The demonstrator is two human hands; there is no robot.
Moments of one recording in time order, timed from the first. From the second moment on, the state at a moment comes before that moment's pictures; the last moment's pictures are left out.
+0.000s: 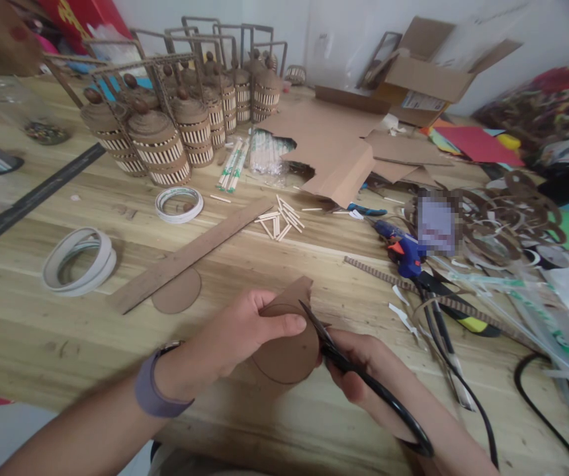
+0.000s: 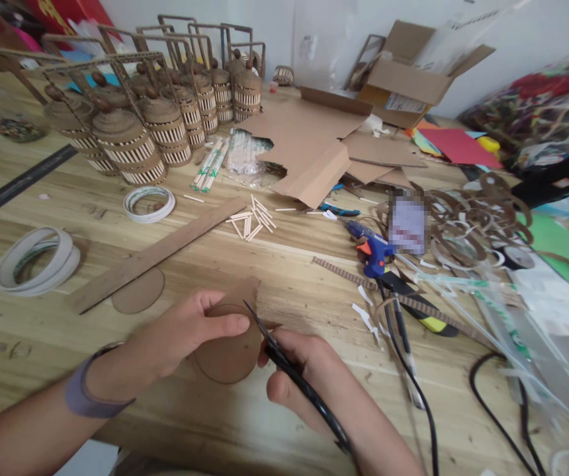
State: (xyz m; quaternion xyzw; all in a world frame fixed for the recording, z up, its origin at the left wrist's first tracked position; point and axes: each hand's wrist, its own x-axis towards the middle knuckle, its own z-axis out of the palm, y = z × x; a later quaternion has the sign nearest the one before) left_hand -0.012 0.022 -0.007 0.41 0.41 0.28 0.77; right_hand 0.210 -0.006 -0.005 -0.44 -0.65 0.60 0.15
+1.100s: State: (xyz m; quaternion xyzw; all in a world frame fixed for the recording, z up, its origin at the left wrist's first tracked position) left_hand -0.013 0.022 -0.003 0.42 0.39 0.27 0.77; right_hand 0.212 -0.009 -0.008 -0.46 -0.64 0.60 0.16
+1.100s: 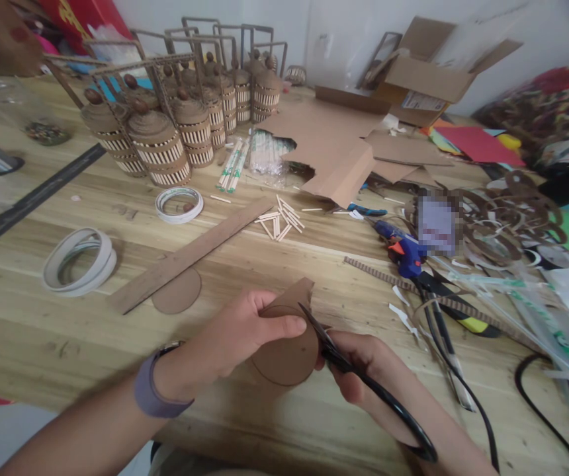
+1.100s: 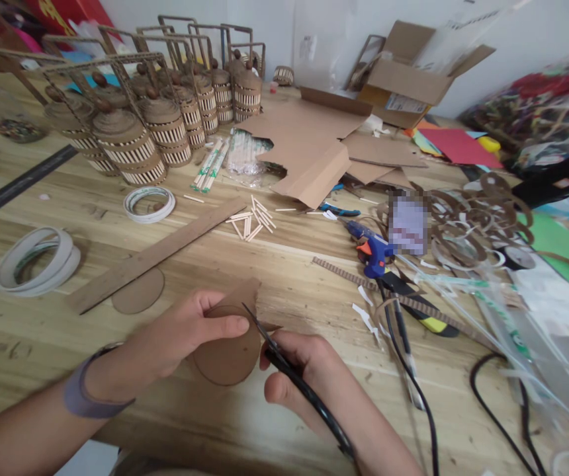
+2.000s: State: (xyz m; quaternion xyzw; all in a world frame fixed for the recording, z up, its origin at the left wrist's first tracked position) left_hand -0.016 0.024 -0.007 0.44 0.39 0.27 0.76; right_hand 0.211 -0.007 -0.008 -0.48 -0.62 0.60 0.14
